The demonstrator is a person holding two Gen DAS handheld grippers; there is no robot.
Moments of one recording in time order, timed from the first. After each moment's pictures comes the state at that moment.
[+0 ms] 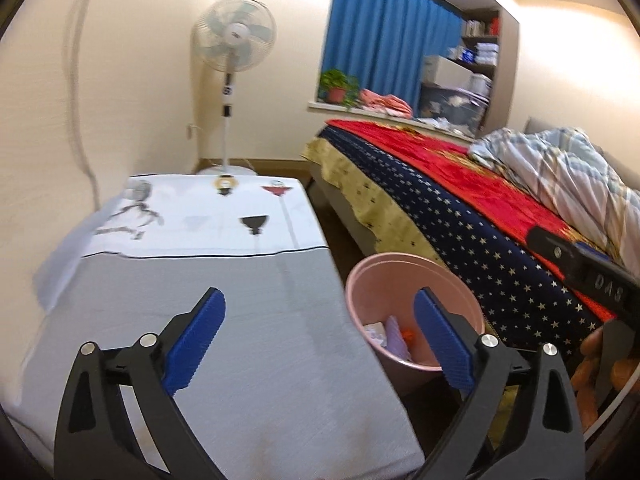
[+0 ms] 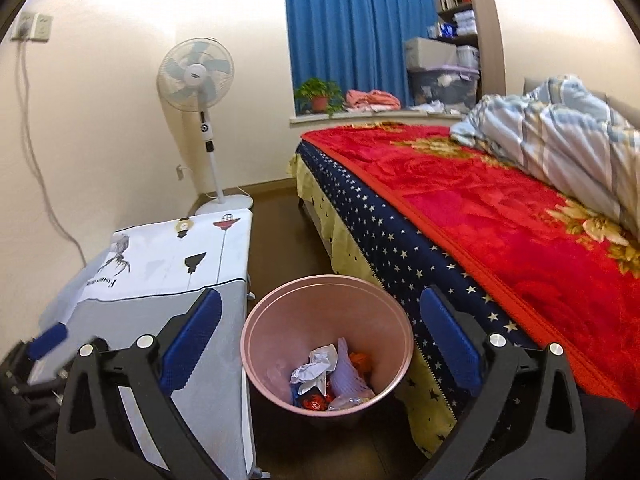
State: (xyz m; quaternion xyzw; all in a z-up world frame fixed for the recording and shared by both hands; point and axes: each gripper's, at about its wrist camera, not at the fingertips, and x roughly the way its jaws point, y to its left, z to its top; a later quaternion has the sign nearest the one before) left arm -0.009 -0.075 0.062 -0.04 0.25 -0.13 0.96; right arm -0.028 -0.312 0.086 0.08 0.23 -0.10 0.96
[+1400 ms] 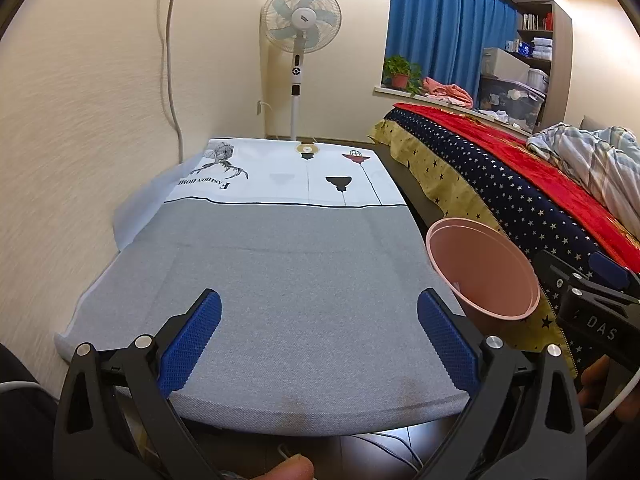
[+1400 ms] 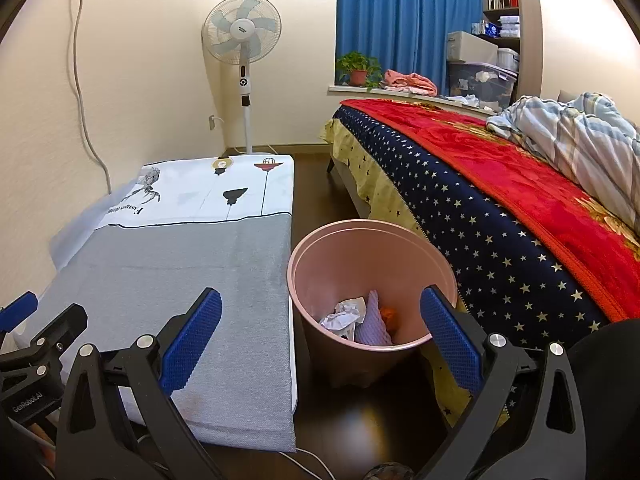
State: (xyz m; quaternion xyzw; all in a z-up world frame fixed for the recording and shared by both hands) left arm -0.058 -0.021 0.029 -0.04 0.29 -0.03 0.96; right arm -0.048 -0.238 0.039 0.03 0.29 -0.06 0.96
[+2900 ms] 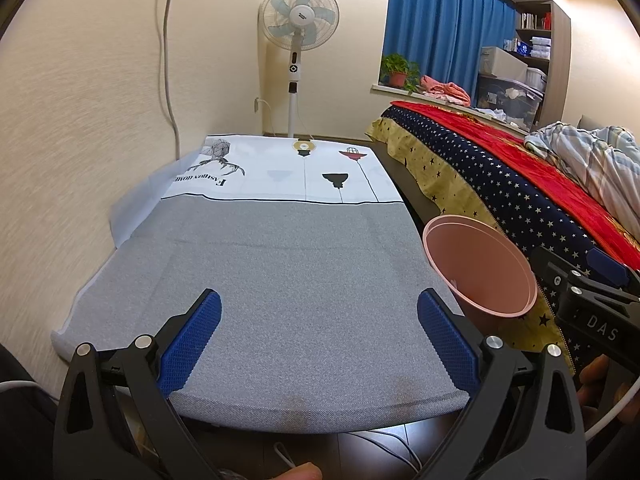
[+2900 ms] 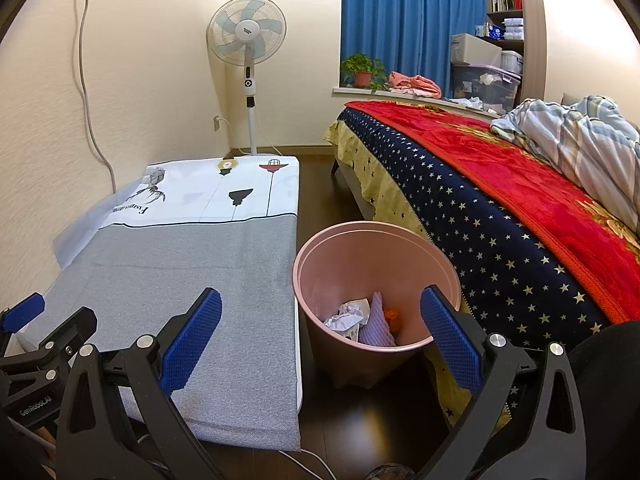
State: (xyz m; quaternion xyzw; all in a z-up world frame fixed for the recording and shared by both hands) left arm -0.059 -0.024 0.028 -0.03 0.29 -0.03 0.96; right arm -0.048 -0.231 0.041 0.02 0.29 -0.05 0.96
